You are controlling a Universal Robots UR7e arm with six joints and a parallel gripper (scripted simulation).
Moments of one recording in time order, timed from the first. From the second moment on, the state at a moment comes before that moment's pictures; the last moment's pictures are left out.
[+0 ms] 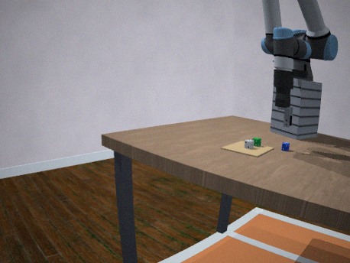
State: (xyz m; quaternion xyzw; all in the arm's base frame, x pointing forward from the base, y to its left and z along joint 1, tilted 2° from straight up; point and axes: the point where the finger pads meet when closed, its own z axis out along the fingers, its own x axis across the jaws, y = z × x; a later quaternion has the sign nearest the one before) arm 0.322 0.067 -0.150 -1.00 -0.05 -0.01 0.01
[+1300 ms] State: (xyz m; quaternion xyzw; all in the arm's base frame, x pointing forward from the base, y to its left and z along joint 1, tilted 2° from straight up) arm 0.321 0.069 -0.188 -1.00 -0.05 -0.01 0.01
